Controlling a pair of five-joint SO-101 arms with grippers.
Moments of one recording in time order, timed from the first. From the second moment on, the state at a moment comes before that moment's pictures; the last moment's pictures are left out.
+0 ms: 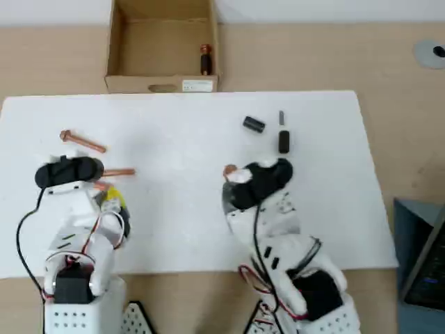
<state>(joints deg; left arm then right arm) -3.4 -104.2 86.8 63.3 2.5 -30.4 -103.4 78.9 58.4 -8.7</state>
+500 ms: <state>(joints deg) -6.3 -104.1 94.4 61.8 2.1 -29.7 -57.5 47.6 47.7 -9.1</state>
